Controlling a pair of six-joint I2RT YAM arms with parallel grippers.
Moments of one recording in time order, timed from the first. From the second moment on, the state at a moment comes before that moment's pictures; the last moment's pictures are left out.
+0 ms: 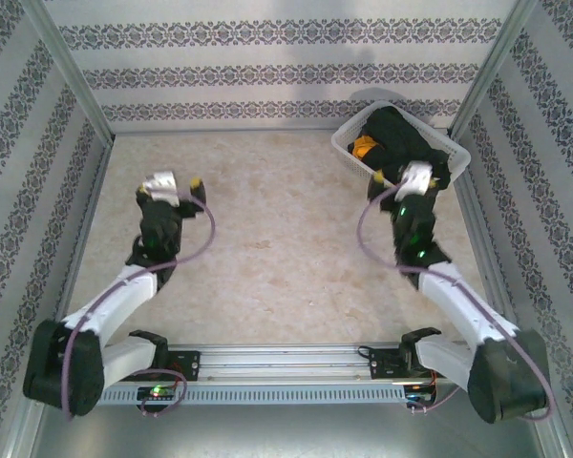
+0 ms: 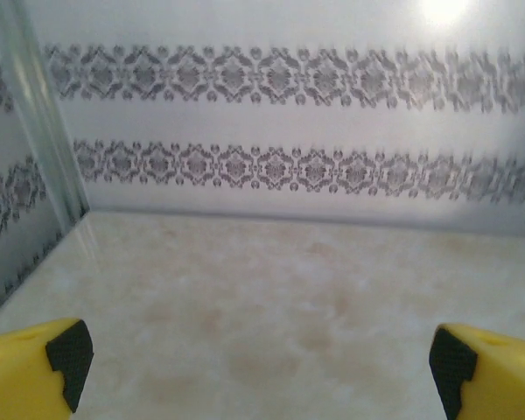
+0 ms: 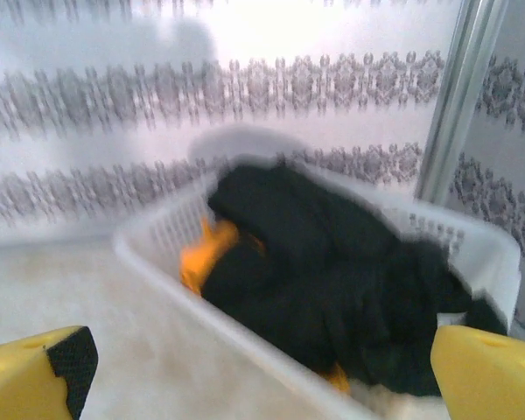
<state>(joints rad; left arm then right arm) -0.22 1.09 0.65 0.33 -0.42 -0.14 0.19 1.05 0.72 0.22 0.32 0.17</state>
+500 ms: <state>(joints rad) -0.28 1.39 1.19 -0.24 -0.04 -0.62 -0.12 1.57 1.33 -0.35 0.05 0.76</state>
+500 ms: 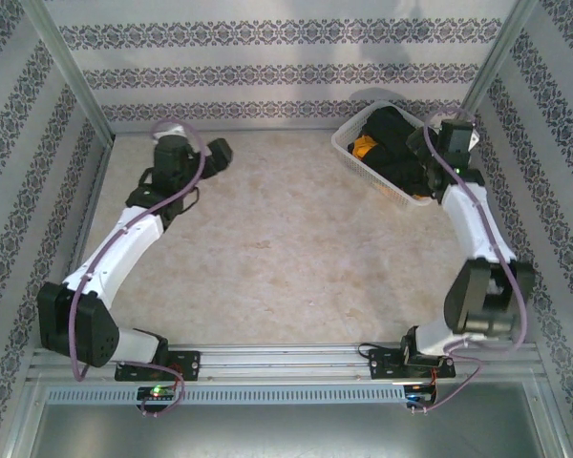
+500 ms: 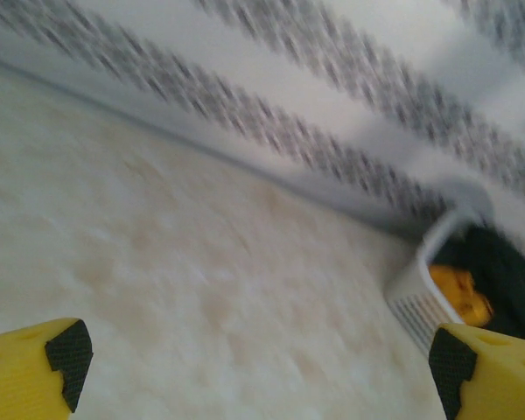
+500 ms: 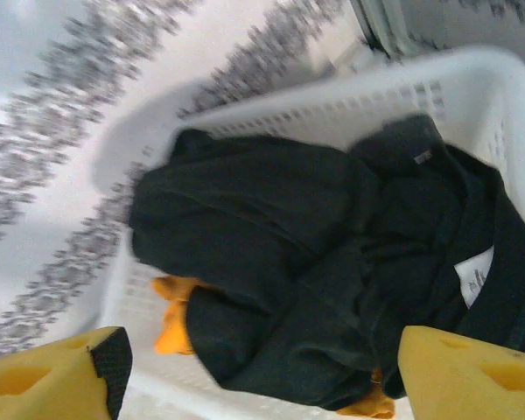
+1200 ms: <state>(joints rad) -0.50 1.44 1.24 -0.27 0.03 -0.61 -0.11 2.00 1.60 -0.54 -0.08 0.92</state>
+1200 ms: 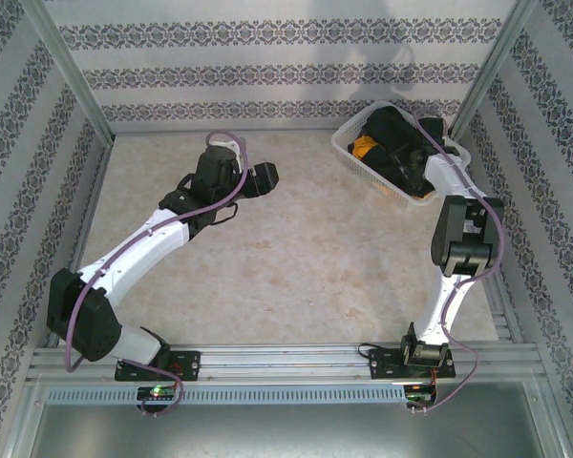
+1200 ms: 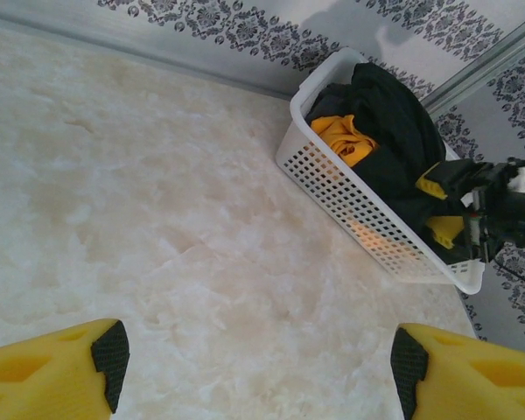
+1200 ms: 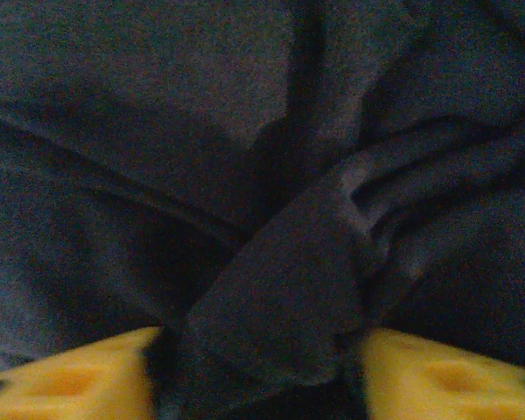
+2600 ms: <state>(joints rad) -0.50 1.11 1.22 -0.70 -0.47 -0.63 0.82 2.06 2.11 -0.56 0.02 0.60</state>
